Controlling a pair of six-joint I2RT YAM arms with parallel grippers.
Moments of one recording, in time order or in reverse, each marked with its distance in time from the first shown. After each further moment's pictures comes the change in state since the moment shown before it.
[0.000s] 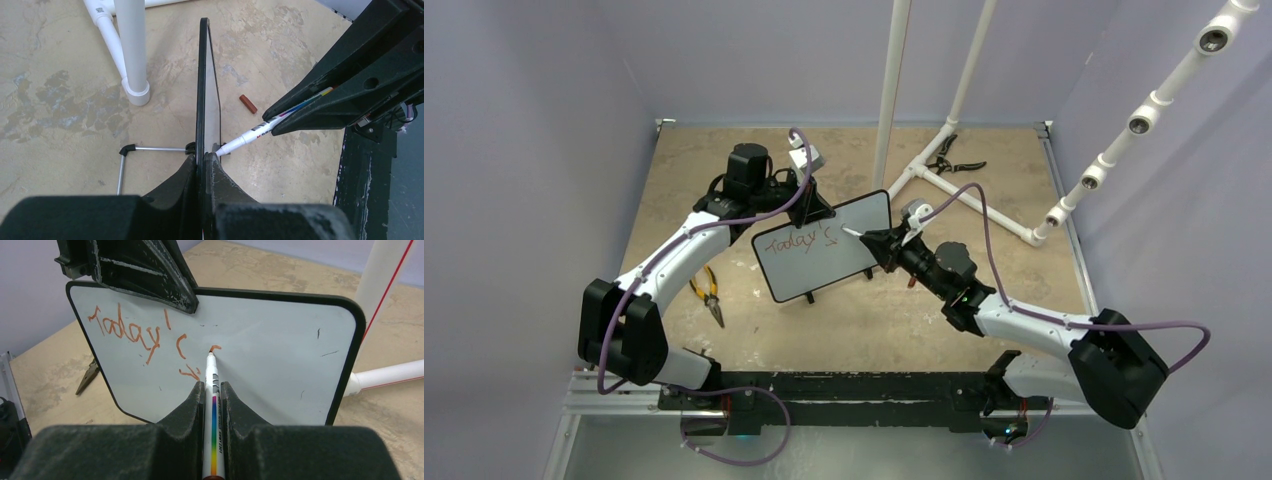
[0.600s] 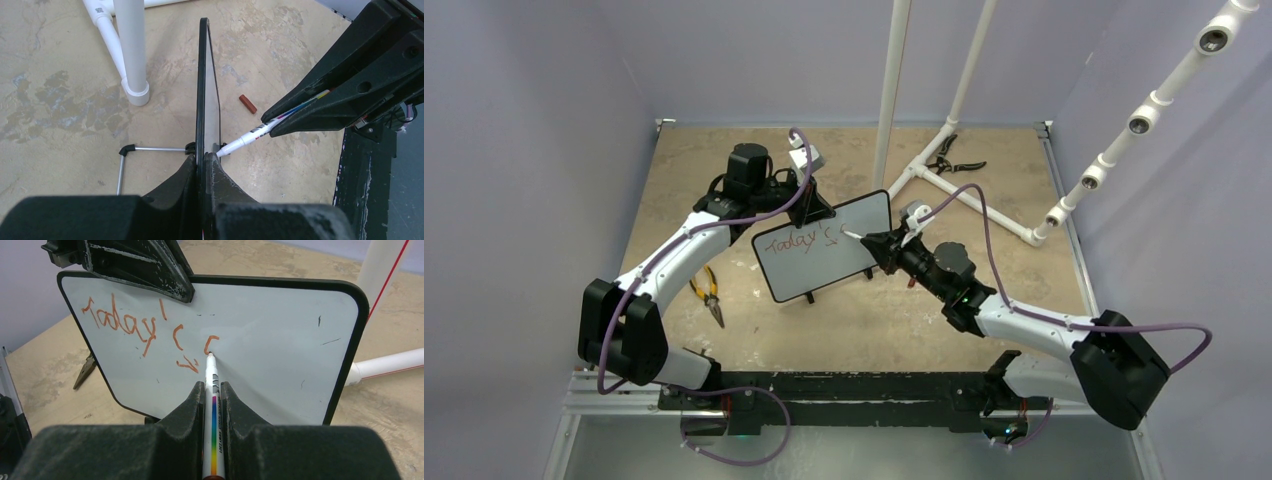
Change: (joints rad) left arm 0.000 0.000 0.000 0.001 -0.001 0.000; right arm 0.006 -0.005 -0.001 -0.044 0.011 0.006
